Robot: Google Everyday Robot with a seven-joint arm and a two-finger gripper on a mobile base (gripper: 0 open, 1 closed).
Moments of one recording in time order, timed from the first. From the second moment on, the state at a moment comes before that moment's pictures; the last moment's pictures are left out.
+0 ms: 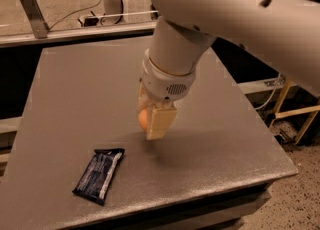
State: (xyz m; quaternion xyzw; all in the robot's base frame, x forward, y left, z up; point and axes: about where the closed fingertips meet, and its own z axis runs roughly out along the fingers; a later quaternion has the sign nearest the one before) arm 0.431 0.014 0.879 -0.80 0.58 0.08 0.12
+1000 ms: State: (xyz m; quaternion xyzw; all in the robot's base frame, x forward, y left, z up) arm 0.422 0.068 0.845 -0.84 0.53 0.06 0.09
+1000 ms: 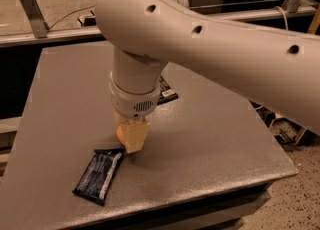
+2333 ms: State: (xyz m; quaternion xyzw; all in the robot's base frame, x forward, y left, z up) arm 0.424 0.023 0.863 -0.81 0.57 0.04 0.14
